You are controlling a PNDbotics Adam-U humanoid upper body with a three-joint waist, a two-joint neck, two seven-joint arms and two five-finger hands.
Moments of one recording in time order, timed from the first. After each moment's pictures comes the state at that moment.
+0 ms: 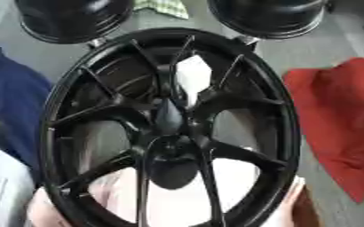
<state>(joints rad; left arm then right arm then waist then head) -0.09 0.21 0.10 -1.92 0.19 -0.05 0.33 0.14 0.05 -0.33 -1.98 0.13 -0.19 -0.14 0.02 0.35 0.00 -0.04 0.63</state>
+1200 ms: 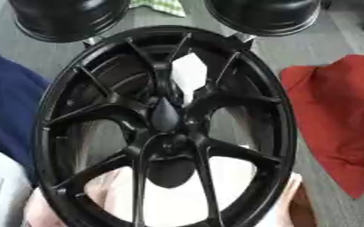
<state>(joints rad) -0.09 0.22 0.10 -1.92 0.19 -0.05 0.34 0.45 -0.44 -0.36 -1.98 -0.21 -0.77 -0.05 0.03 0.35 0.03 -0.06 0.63</state>
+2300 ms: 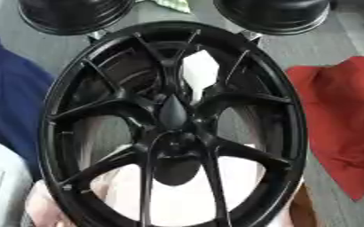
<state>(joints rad) -0.08 0.26 0.10 -1.92 0.18 -0.05 0.33 0.58 -0.80 -0.57 -1.98 -0.38 -0.89 -0.13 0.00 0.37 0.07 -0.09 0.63</state>
